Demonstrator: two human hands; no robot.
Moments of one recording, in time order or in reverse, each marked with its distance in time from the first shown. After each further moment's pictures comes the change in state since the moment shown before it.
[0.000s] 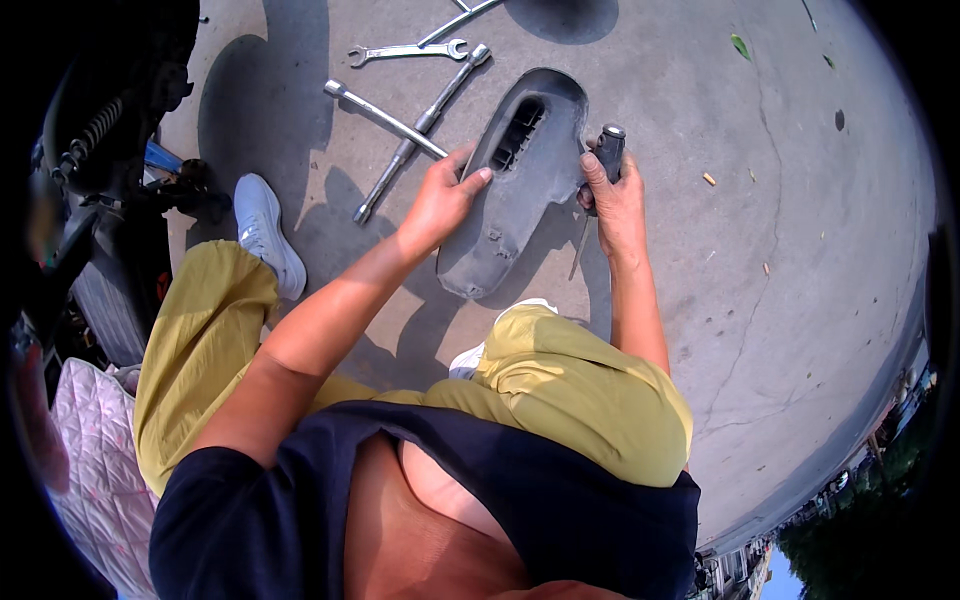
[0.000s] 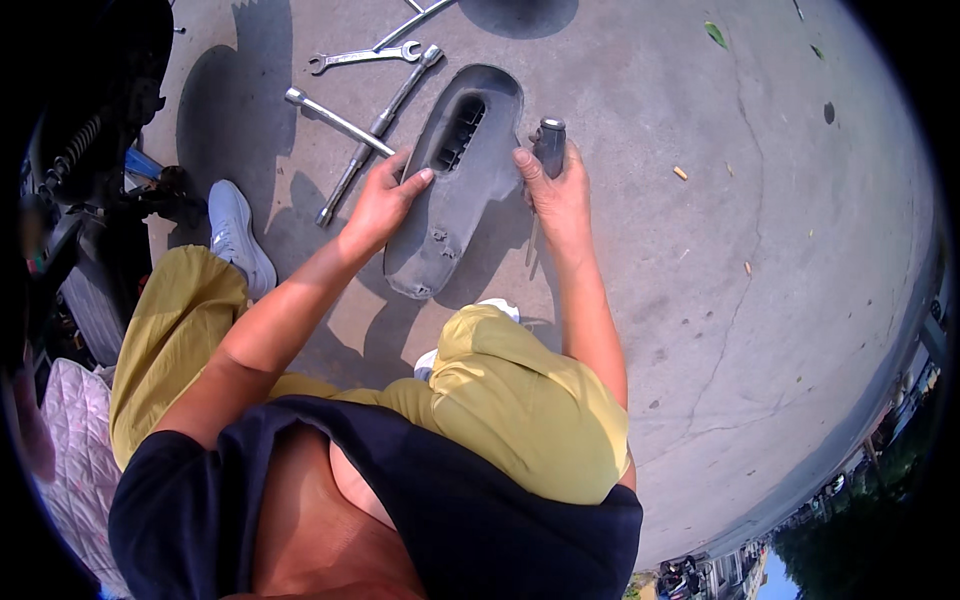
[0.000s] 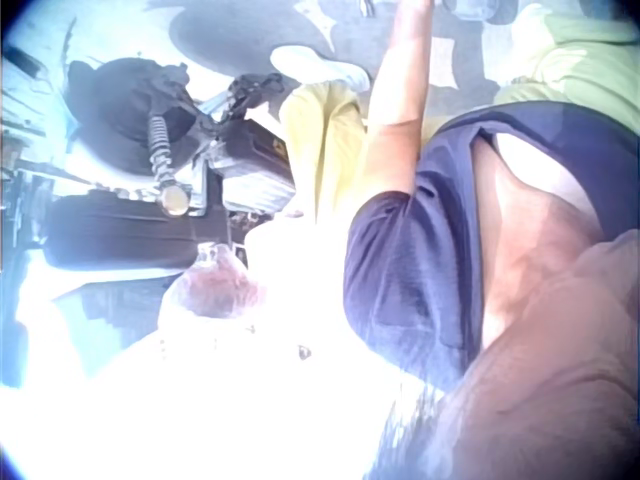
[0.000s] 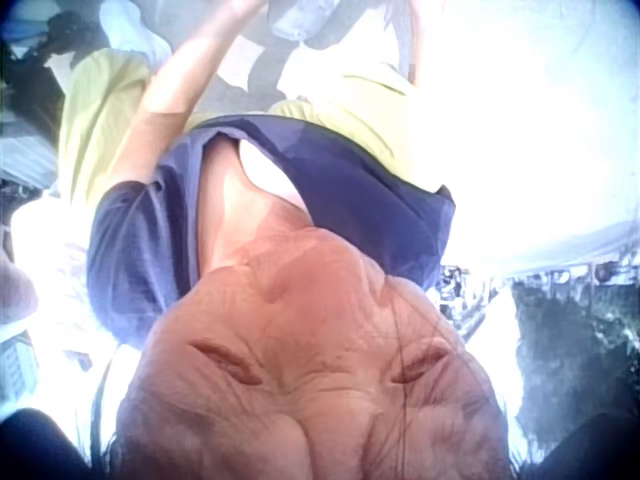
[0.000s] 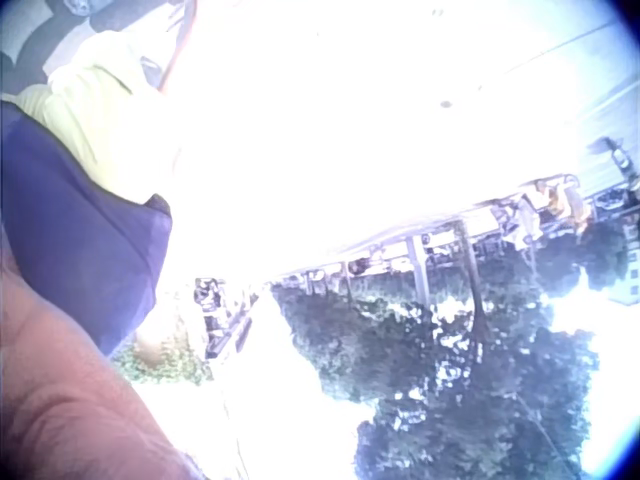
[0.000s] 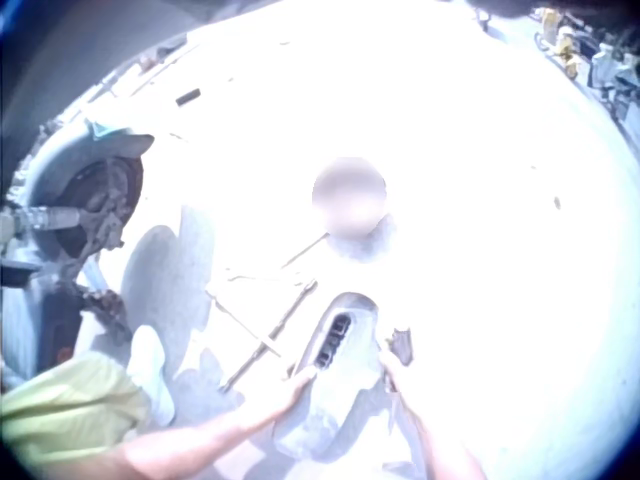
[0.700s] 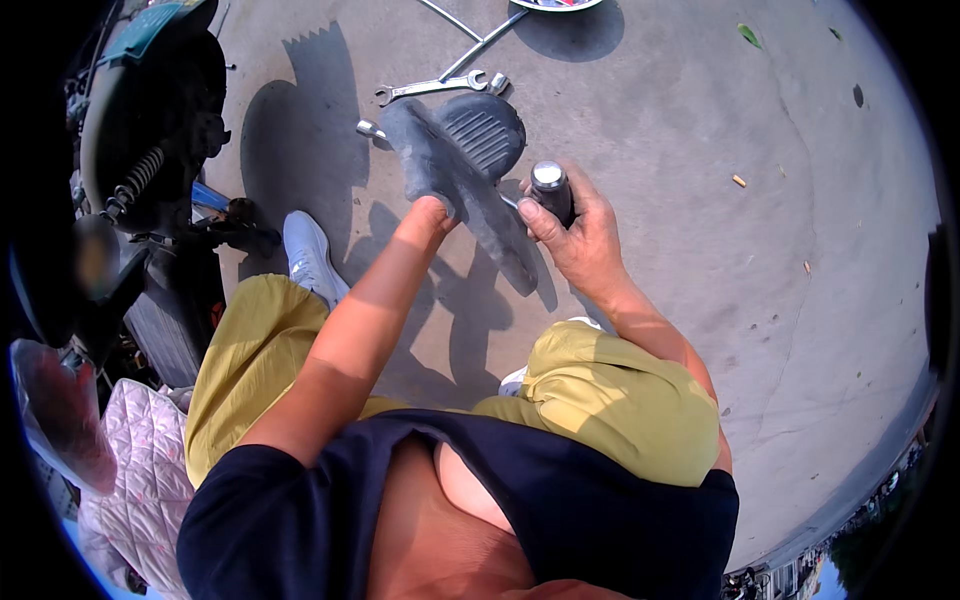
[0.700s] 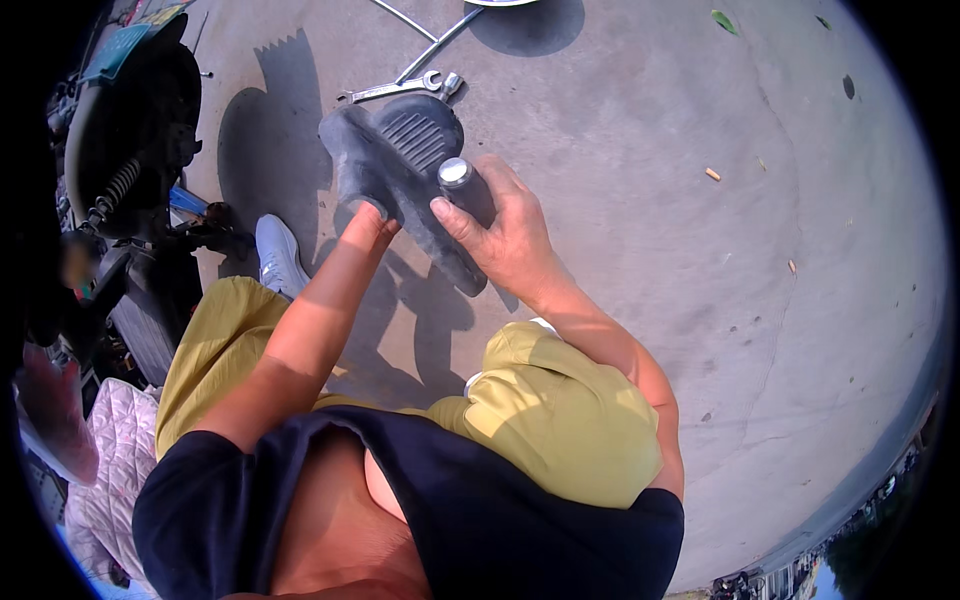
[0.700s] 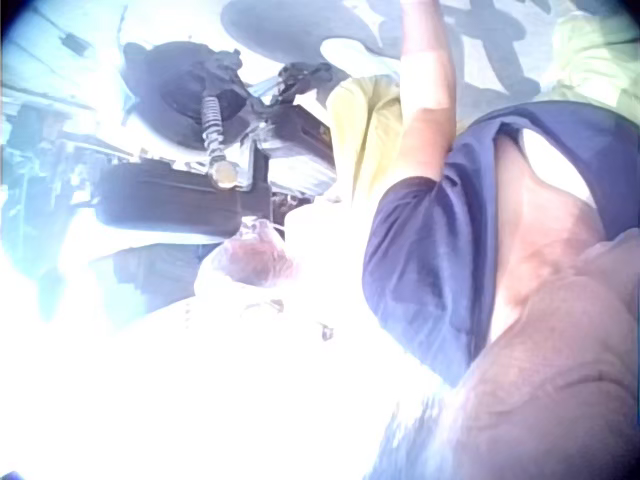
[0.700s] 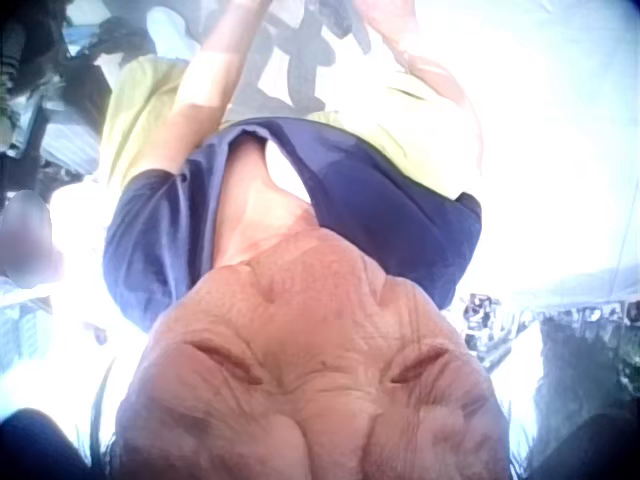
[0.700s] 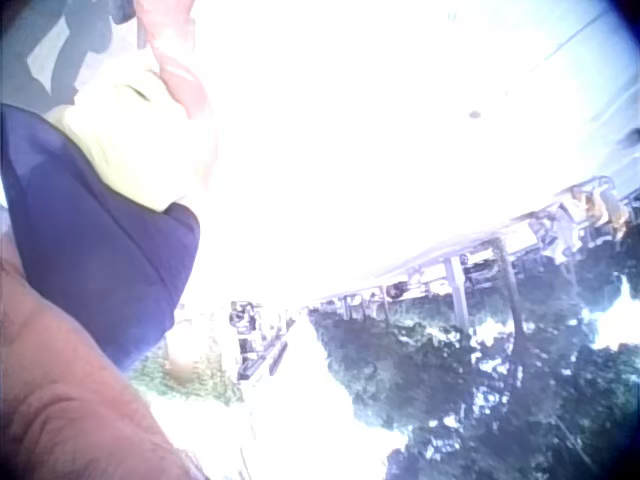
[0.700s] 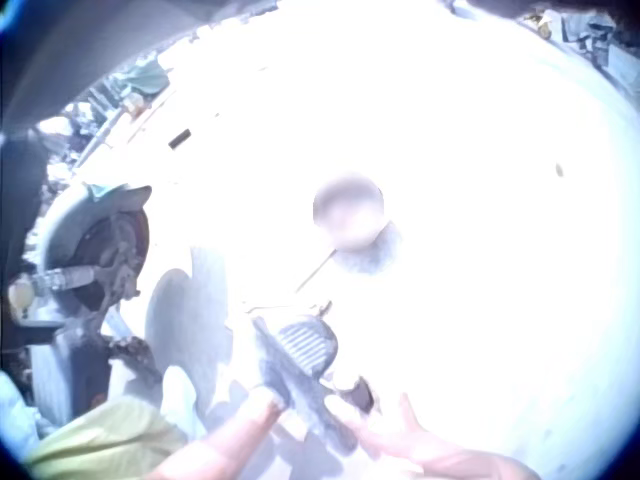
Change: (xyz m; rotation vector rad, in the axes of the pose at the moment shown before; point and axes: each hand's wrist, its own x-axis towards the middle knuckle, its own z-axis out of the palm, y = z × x) left_hand 0.064 -0.017 -0.045 -0.626 -0.043 -0.050; right_hand -0.032 -0.022 0.059 -0.136 -0.298 -0.292
